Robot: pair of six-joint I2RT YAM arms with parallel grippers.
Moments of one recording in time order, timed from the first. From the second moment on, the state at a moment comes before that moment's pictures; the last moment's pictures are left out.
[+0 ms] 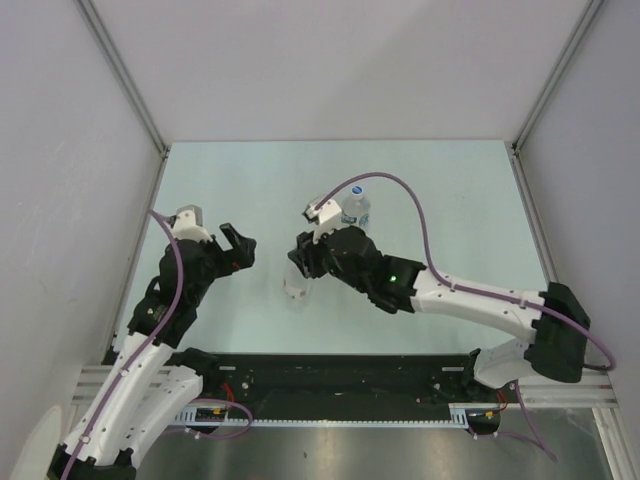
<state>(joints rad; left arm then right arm) -0.35 0.61 0.68 -0.45 -0.19 -0.53 1.12 1.45 1.11 0.03 0.28 0.29</state>
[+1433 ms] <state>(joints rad) -0.67 1.04 0.92 0.04 0.82 -0.28 0.54 1.03 1.13 -0.02 -0.63 0.78</state>
